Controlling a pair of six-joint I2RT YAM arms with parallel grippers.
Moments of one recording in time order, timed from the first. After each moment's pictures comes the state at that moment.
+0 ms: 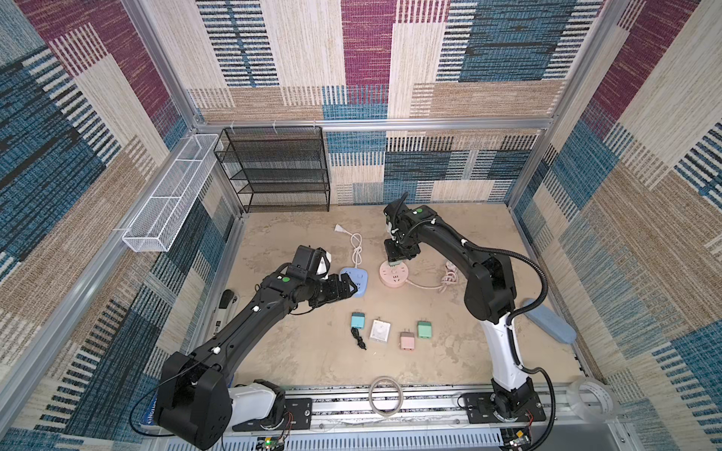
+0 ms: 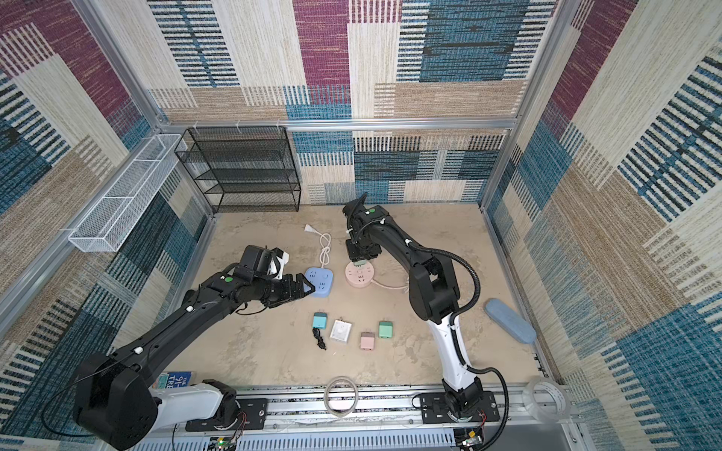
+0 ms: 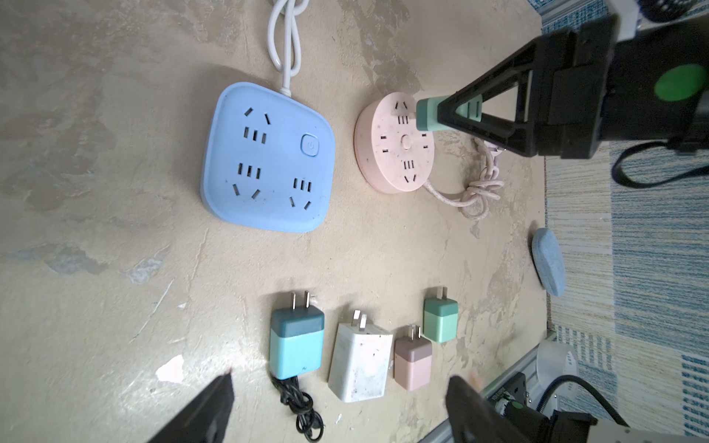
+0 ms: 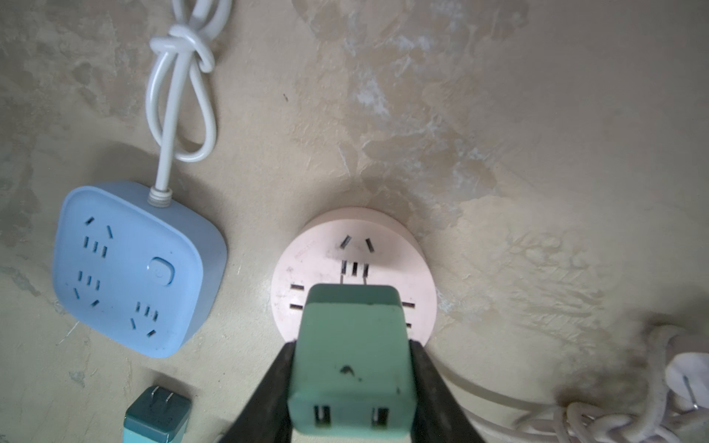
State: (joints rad) left arm -0.40 1.28 0.95 -0.62 0.38 -0.57; right arm 0.54 2.22 2.07 -1.15 -0.03 0.27
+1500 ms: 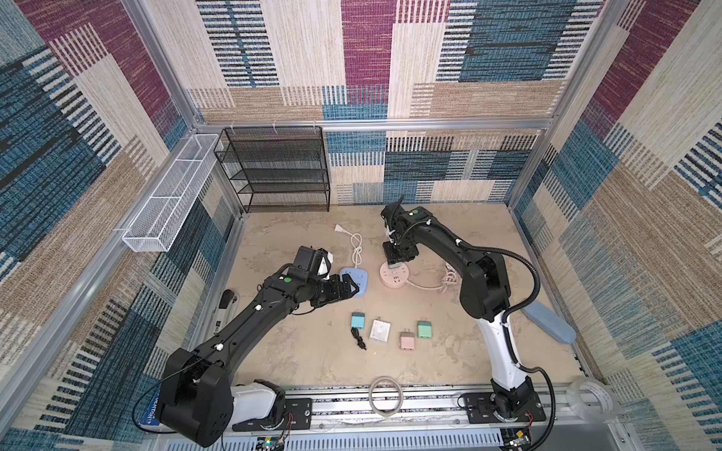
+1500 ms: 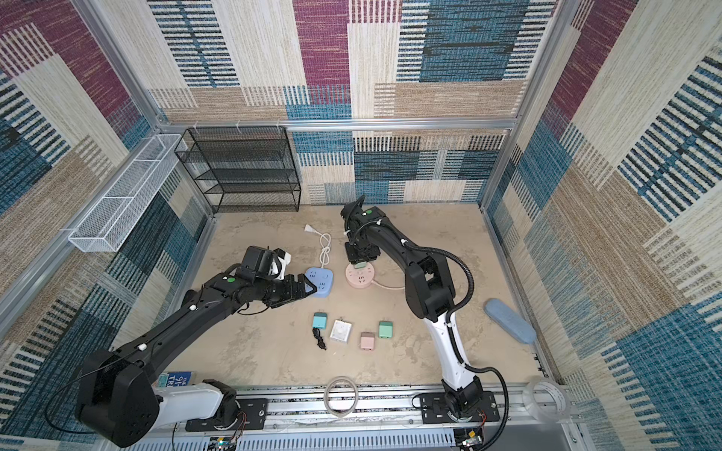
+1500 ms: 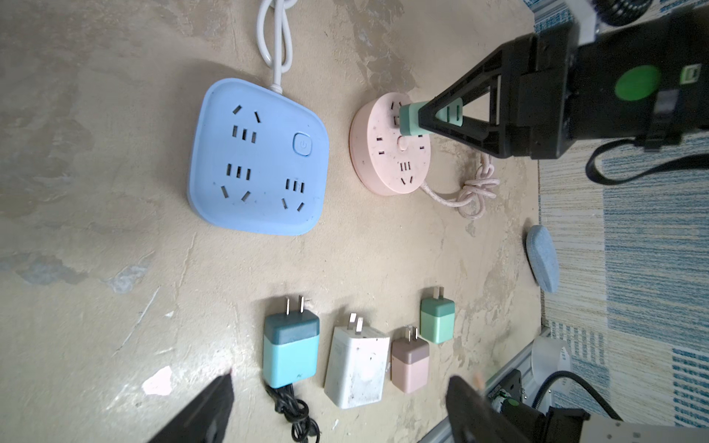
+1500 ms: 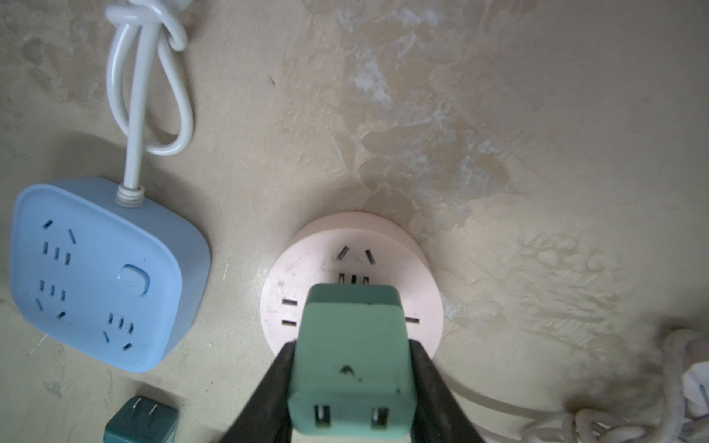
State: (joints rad) left arm -0.40 1.30 0.93 -0.58 0.40 -0.57; right arm 0.54 2.27 2.10 -1.18 -0.02 0.27
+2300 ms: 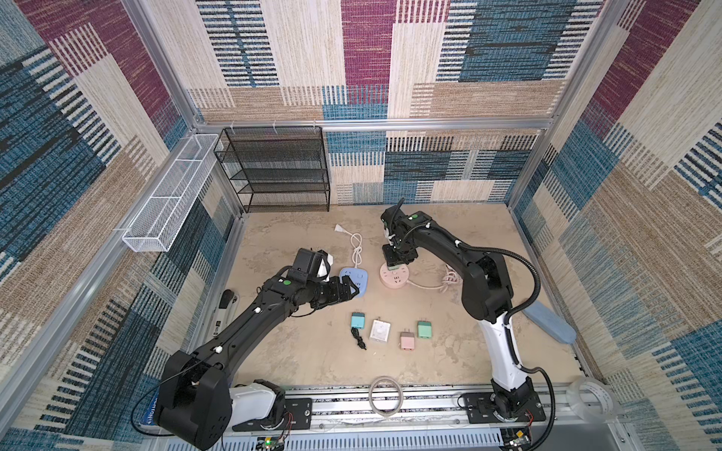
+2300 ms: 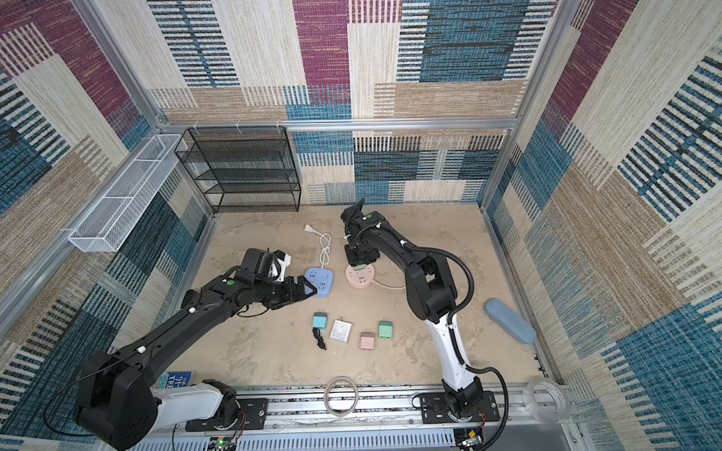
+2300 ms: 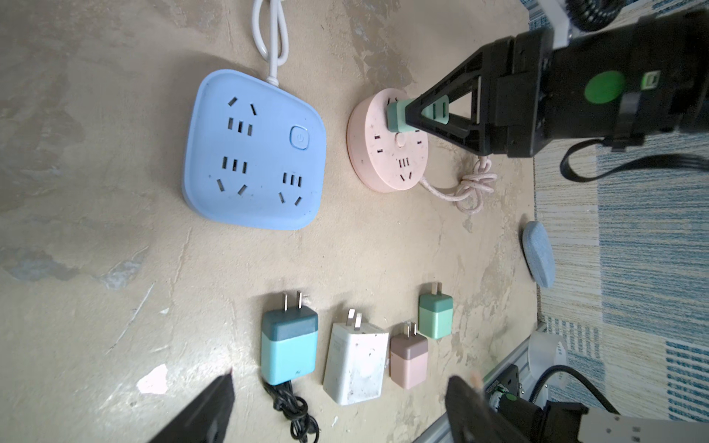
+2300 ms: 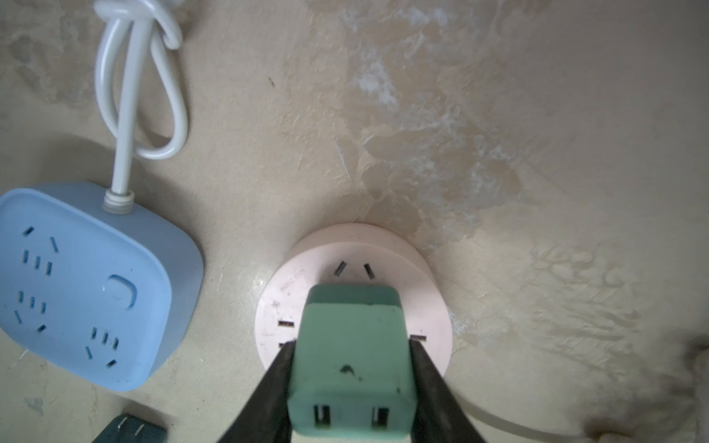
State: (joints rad) left arm -0.40 1.28 0.90 -0.56 0.42 -0.57; right arm 0.55 2.22 1.96 -1.07 -0.01 0.26
